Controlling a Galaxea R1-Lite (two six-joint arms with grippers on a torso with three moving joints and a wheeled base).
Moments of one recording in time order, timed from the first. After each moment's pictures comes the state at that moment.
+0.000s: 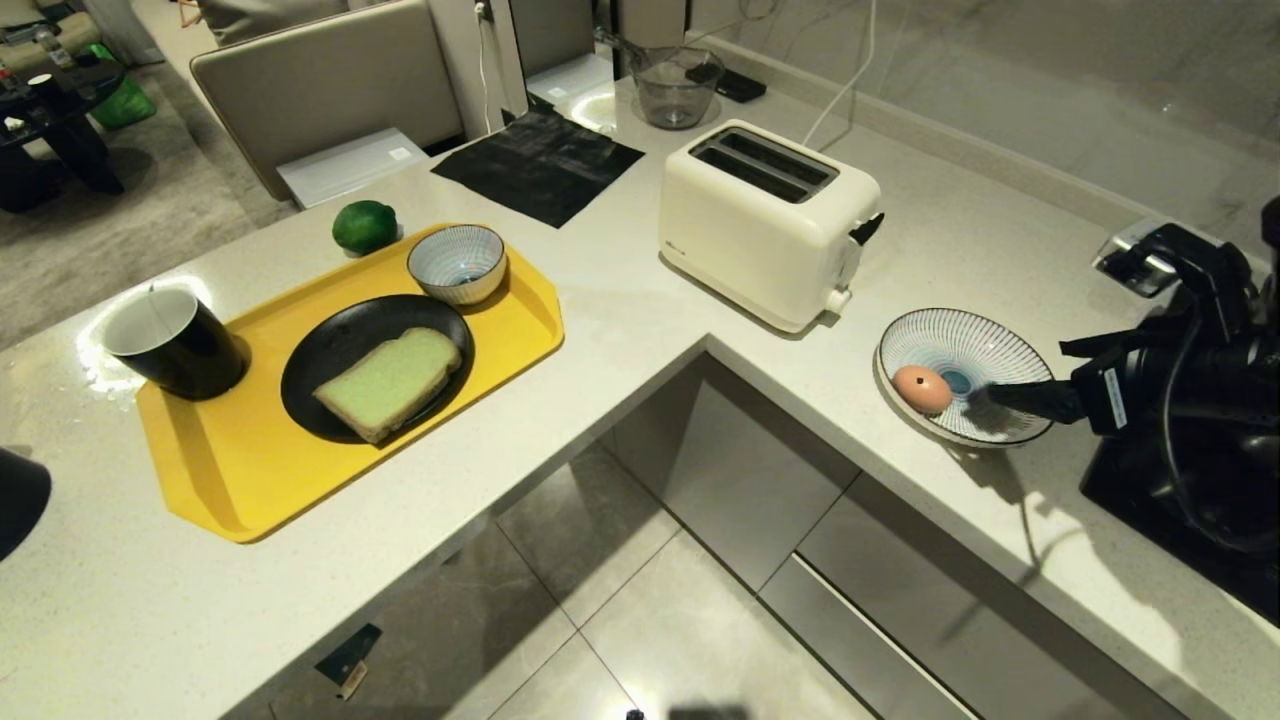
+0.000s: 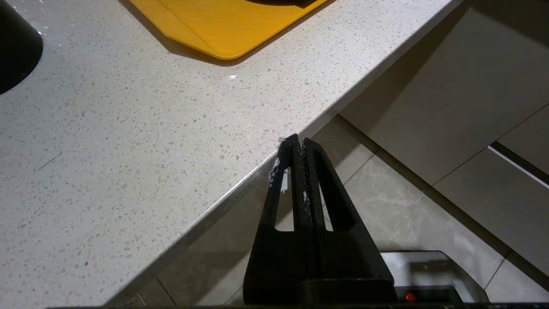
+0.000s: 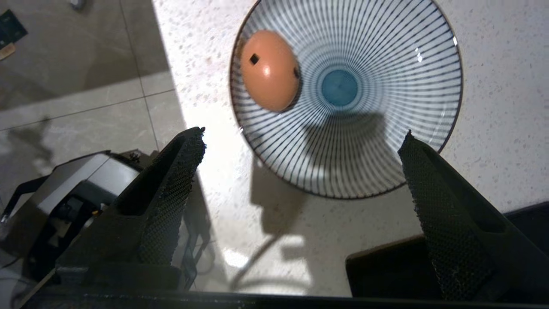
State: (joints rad) left arm 0.00 0.00 0.00 -0.01 0.00 0.00; right arm -0.03 1.55 -1.11 0.05 0.27 -0.40
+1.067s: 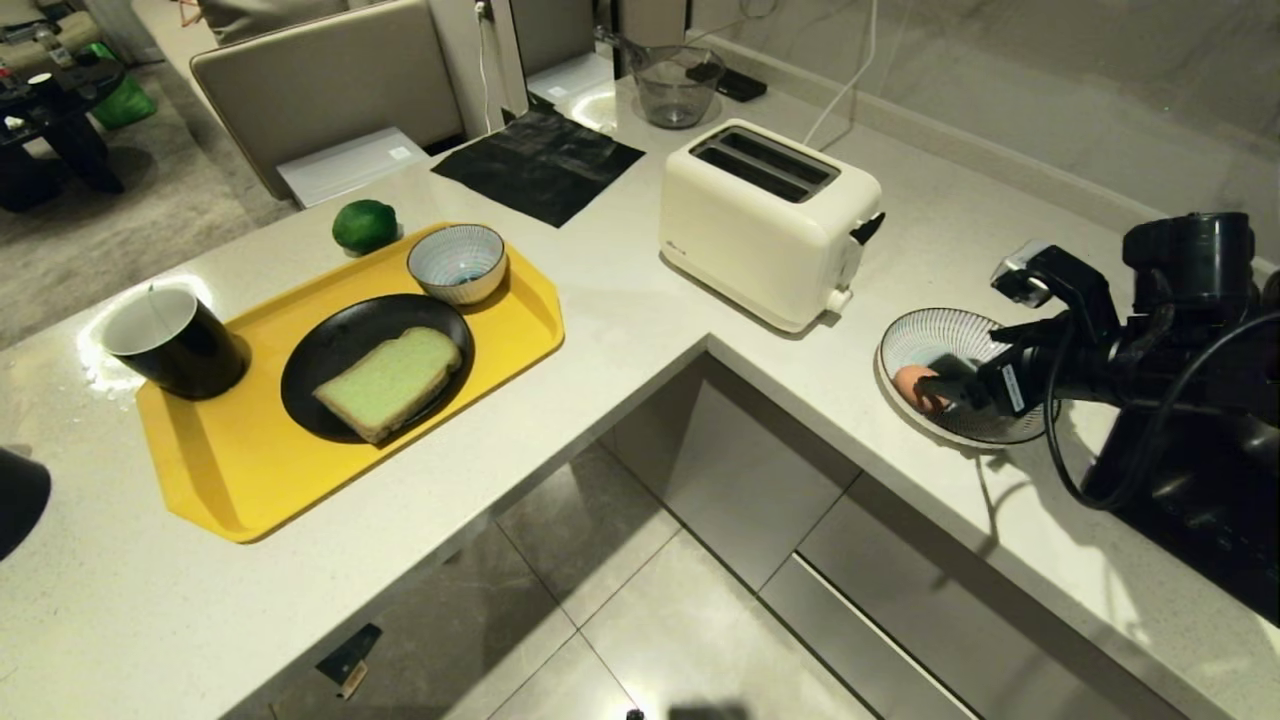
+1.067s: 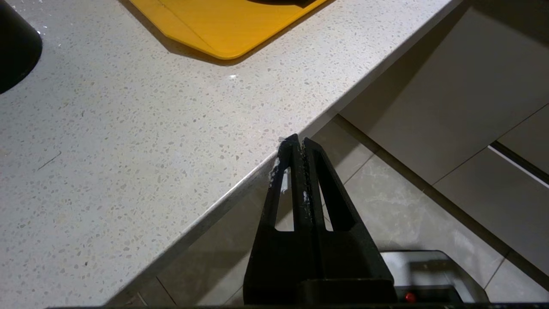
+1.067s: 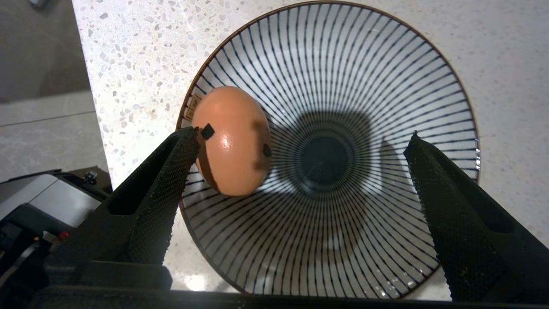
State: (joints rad) left arm 0.00 0.00 0.00 -0.01 0.00 0.00; right arm 0.01 1.78 -1.18 -0.16 0.23 -0.47
